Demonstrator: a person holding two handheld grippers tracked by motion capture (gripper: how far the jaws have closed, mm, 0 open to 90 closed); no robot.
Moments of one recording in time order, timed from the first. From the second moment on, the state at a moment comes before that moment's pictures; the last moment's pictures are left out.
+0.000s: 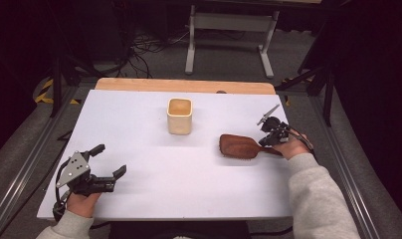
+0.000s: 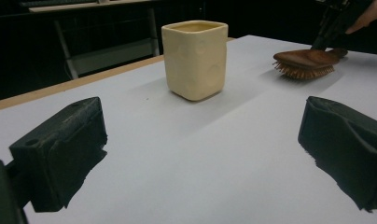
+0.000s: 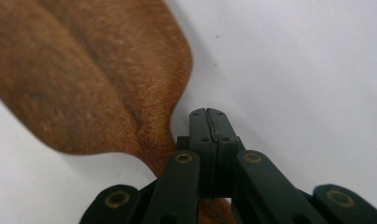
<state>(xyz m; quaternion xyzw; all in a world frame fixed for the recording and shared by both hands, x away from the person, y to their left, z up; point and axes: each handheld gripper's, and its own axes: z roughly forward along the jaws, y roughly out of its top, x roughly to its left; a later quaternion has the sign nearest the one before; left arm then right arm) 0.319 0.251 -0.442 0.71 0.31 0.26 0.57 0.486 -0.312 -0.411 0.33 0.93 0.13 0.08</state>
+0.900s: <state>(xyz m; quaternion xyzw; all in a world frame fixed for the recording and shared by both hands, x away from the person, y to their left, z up) 0.319 0.249 -0.442 0.71 0.31 0.26 0.57 0.434 -0.308 -0.408 0.33 0.93 0.13 0.06</state>
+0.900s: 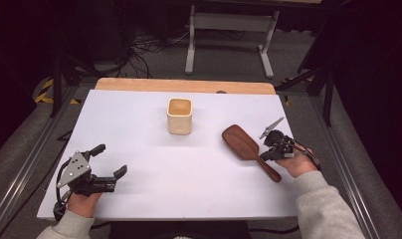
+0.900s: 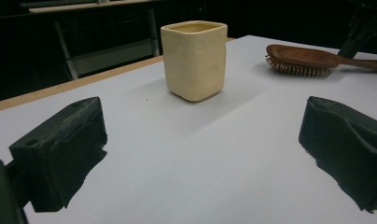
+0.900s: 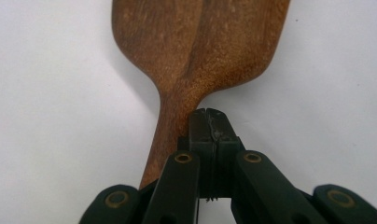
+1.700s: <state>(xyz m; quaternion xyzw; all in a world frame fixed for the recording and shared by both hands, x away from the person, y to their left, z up) 0.320 0.251 -0.442 0.70 0.32 0.26 0.58 0.407 -0.300 -0.384 0.35 0.91 0.18 0.11</state>
